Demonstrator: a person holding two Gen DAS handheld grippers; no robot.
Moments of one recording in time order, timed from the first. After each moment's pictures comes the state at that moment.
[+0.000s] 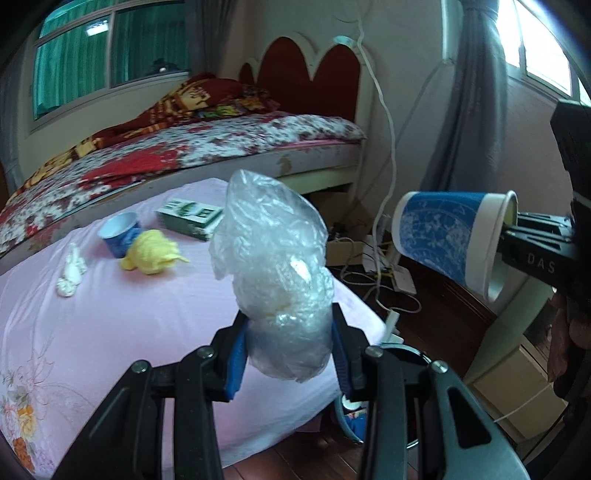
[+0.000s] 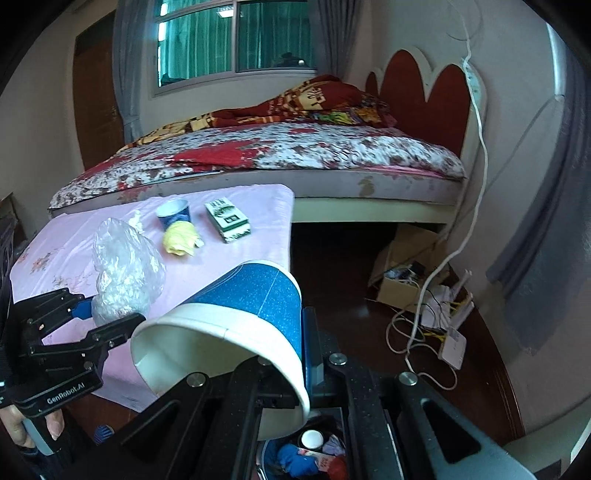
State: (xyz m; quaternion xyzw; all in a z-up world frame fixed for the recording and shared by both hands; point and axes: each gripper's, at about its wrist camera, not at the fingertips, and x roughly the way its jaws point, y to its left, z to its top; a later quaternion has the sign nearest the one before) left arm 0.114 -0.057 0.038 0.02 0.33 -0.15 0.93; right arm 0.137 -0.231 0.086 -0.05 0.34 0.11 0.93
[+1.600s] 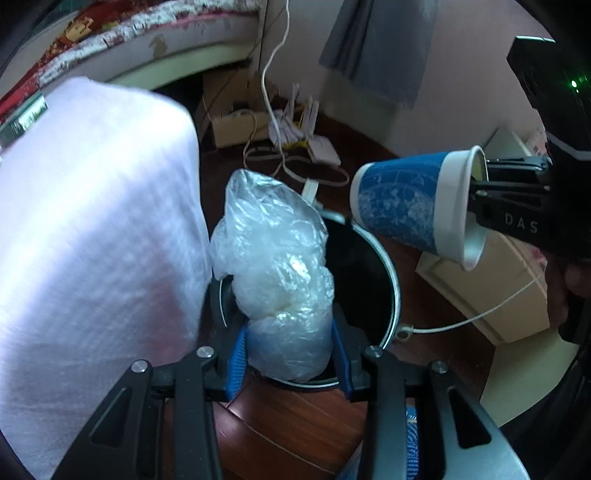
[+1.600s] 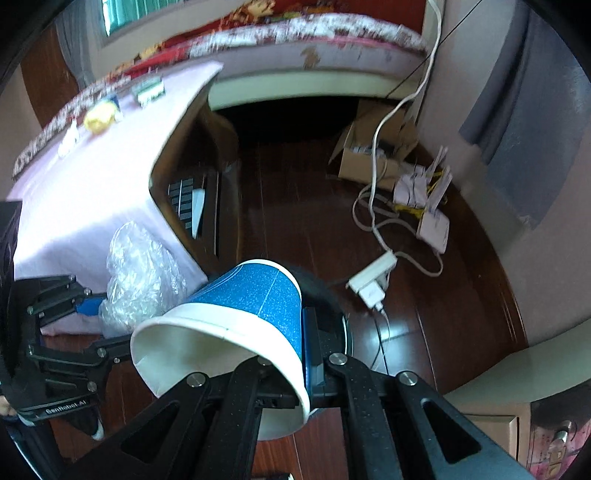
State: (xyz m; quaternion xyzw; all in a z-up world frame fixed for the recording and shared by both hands) left arm 0.098 -0.190 -0.107 0.09 0.51 -0.28 0.81; right arm 0.103 -0.344 -0.084 -0.04 0.52 0.07 0.85
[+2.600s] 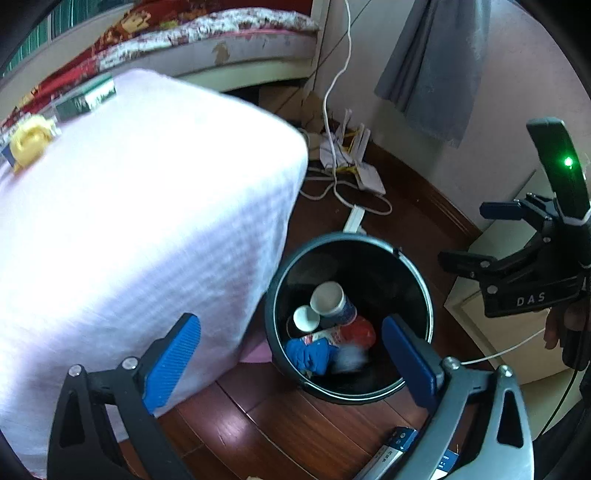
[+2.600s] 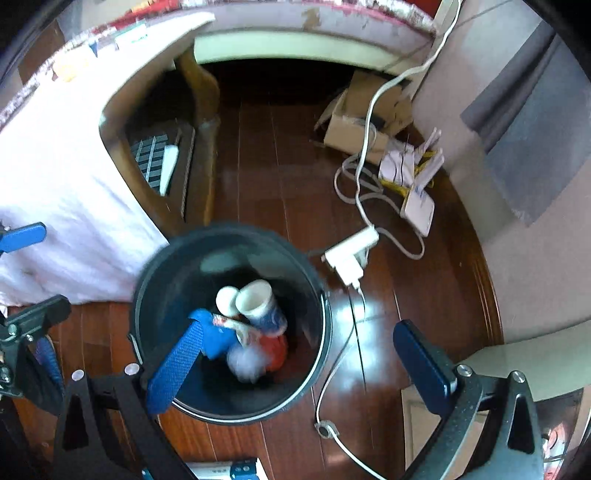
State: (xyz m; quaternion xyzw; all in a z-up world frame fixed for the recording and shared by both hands) left arm 0.096 -0.140 -0.074 0.05 0.48 -0.20 0.85; right arm 0.117 -0.334 -0.092 -0.10 0.53 0.03 0.84
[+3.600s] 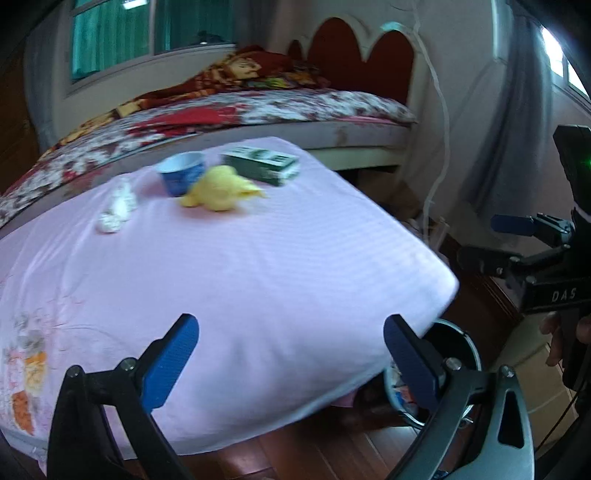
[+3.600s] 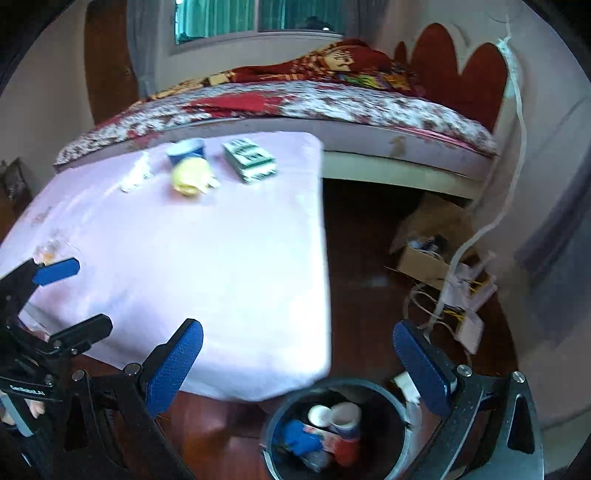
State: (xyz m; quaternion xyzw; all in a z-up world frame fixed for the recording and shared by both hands) left arm 0.097 0.017 0.006 -0.01 0.37 -0.06 0.93; right arm 0.163 -0.168 0.026 -0.09 0.40 0.16 0.90
